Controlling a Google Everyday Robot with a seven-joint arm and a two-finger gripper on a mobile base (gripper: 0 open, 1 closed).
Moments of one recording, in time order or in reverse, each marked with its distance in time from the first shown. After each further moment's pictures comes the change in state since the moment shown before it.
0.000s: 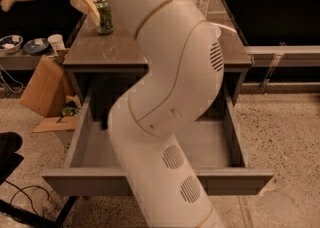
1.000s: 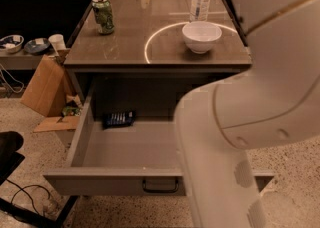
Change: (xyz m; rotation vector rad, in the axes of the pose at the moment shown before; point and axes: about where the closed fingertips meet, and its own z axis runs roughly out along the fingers) arm 0.046 -0.078 -0.141 -0.211 -0.067 0.286
